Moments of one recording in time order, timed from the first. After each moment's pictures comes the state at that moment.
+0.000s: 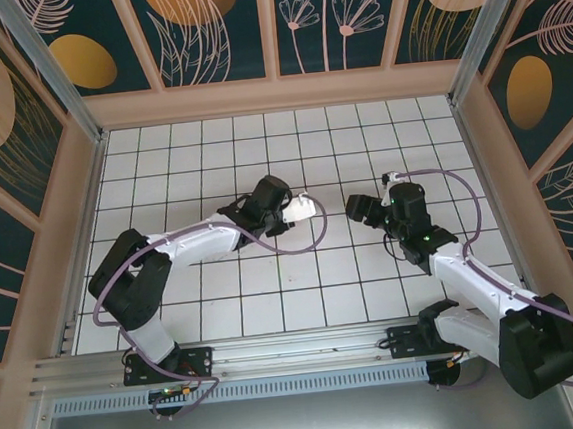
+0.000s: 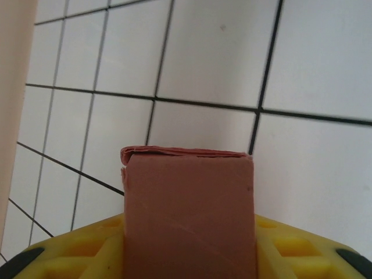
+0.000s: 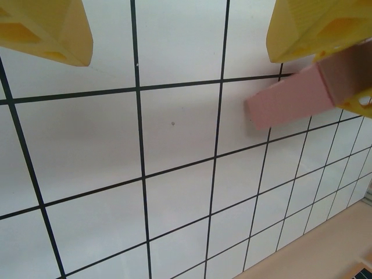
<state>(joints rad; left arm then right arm) -0.79 1.73 1.03 -0.09 -0.14 0.76 0.36 1.01 0.48 -0.01 -0.08 0.56</state>
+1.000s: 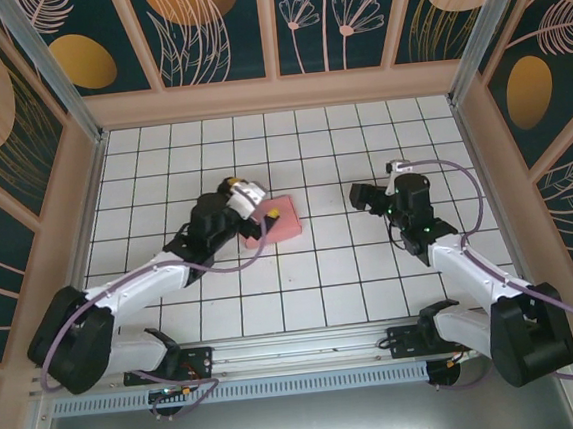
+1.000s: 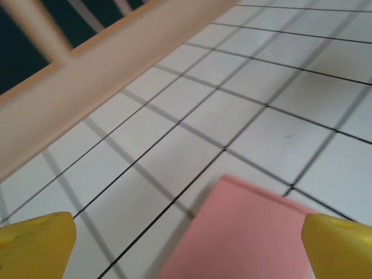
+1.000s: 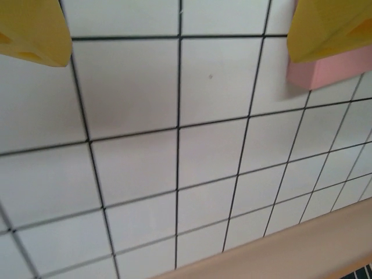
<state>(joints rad) -0.61 1.28 0.60 0.34 -0.01 0.25 0.29 1.09 0.52 0.11 0.00 0.36</state>
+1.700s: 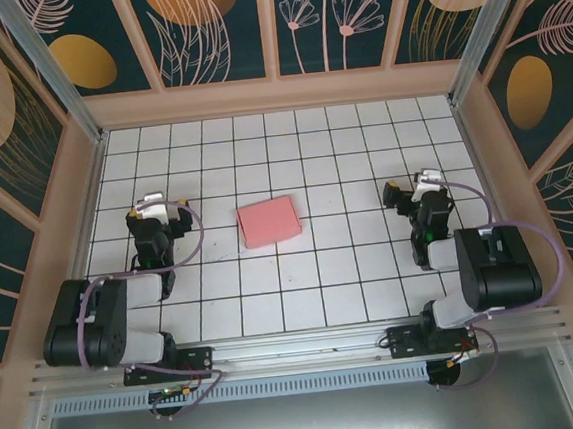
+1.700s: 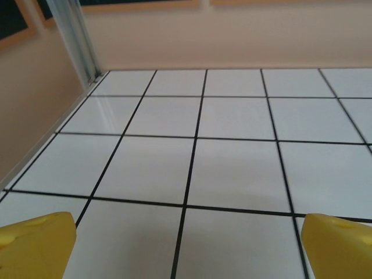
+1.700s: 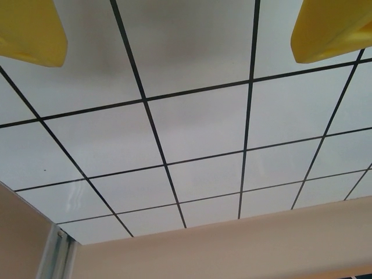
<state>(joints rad) -0.07 1.43 0.27 0.91 -0.23 -0.03 0.00 1.49 0.26 0.97 0.04 0.12</state>
